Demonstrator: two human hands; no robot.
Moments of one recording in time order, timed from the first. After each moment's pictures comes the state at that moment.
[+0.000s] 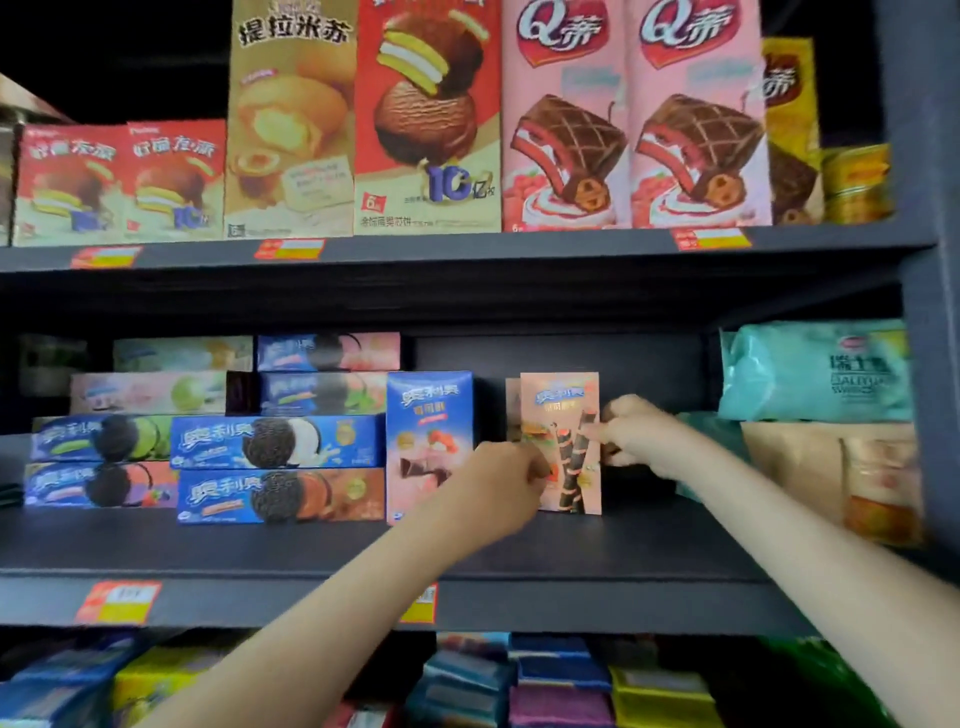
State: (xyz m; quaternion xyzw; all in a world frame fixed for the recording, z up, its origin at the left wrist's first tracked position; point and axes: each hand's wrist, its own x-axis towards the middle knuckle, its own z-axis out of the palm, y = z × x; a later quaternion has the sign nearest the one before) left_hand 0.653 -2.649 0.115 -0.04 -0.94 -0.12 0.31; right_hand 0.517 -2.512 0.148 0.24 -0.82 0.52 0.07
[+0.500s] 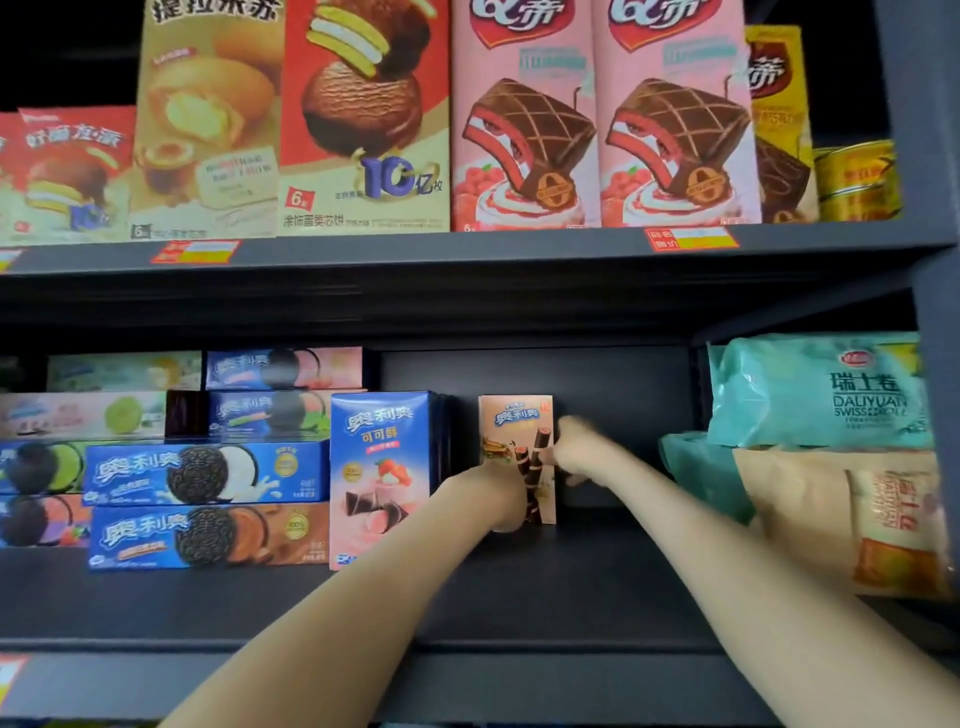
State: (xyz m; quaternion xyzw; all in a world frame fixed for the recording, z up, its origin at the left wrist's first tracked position) left_hand 0.547 -2.645 0.136 0.09 -0.99 0.08 0.09; right_hand 0.459 -2.555 0.156 0.22 -0.89 0.38 0.12
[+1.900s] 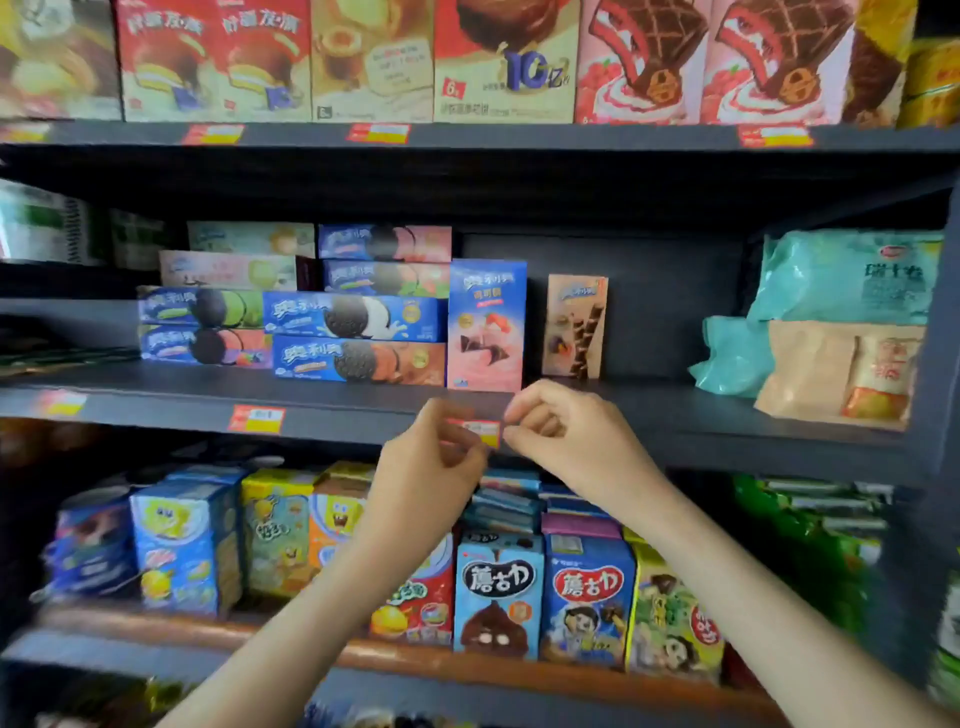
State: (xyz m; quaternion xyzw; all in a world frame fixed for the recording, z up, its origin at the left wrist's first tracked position) left_hand 0.785 -2.683 0.016 0.07 -0.83 -0.35 0.43; right_hand 0.712 -2.547 0.052 0.43 -0.78 0.44 0.15
